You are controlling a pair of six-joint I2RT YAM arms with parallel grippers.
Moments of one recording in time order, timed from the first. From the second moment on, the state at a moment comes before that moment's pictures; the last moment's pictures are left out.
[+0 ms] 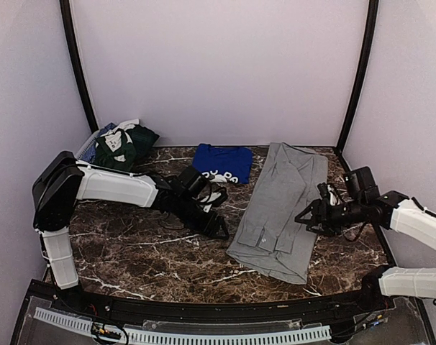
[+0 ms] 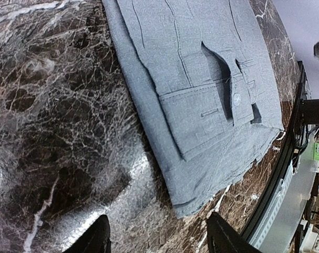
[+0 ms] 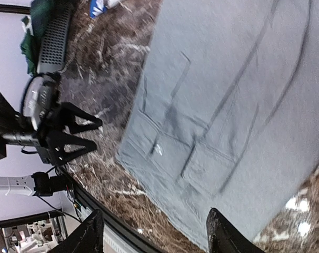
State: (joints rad) left arm -0.86 1.90 1.23 -0.34 0.44 -0.39; right arm 0.36 0.98 0.62 -0.48 -0.56 0.66
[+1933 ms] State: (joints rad) left arm -0.92 2.04 1.27 -0.28 0.60 -0.44; right arm 0.83 0.91 0.34 -0.55 -0.21 1.36
